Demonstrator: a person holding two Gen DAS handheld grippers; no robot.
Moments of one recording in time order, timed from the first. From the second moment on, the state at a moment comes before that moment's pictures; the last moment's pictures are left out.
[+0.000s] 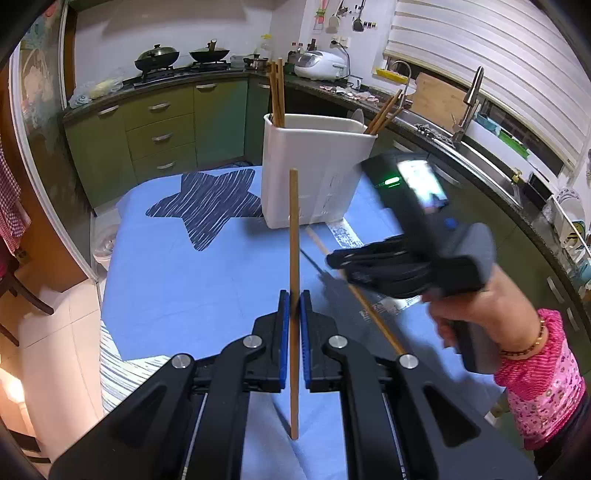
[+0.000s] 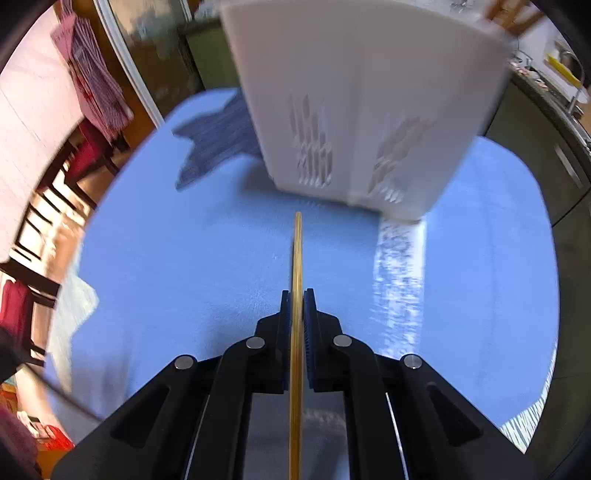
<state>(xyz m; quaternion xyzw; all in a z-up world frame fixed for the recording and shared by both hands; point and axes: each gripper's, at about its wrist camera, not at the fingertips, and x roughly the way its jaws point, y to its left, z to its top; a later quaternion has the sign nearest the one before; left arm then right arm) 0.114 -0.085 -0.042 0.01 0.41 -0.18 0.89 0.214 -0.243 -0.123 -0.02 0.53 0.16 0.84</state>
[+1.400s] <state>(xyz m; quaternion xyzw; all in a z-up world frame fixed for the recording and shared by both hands) 0.193 -0.152 0.131 0.04 0.23 -0.19 0.95 0.083 -0.358 0.074 0.05 0.31 0.17 0.94</state>
